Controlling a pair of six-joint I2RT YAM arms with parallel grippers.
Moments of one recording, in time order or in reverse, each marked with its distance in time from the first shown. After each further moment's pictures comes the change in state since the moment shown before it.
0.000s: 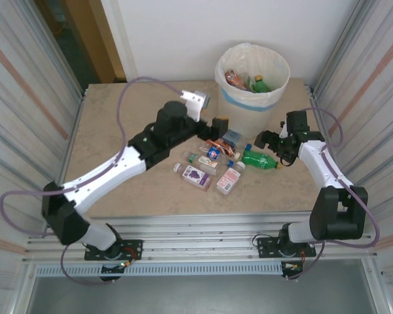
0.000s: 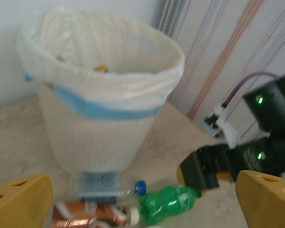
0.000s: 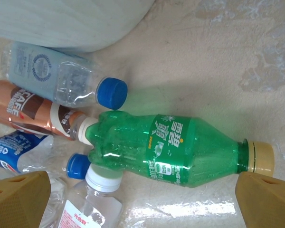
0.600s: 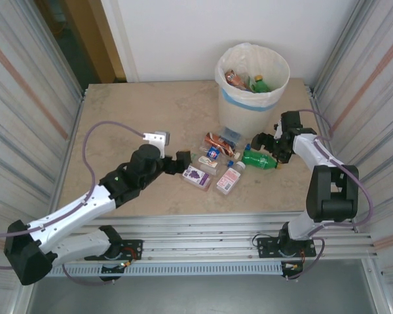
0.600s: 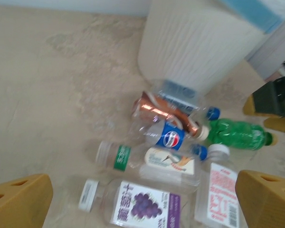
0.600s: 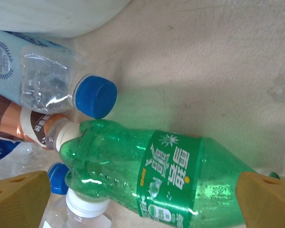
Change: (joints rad) left arm 0.000 -0.422 -0.544 -0.102 -0.247 -0.230; right arm -0.001 0.178 0.025 0.051 -0.053 -0.045
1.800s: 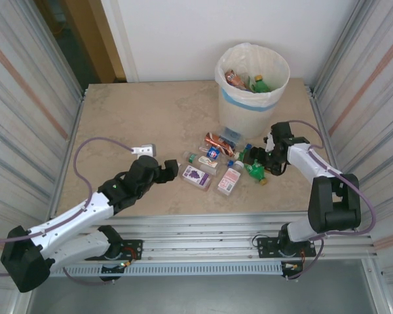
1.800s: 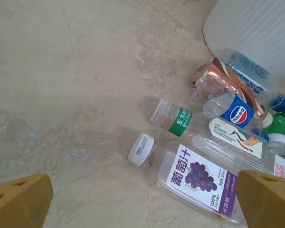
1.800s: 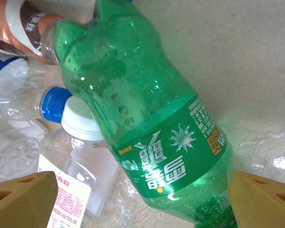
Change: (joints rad) left arm 0.041 -0.052 -0.135 -0.087 -0.079 -0.184; right arm 0.101 -0.106 -0.138 -0.067 -0.044 0.011
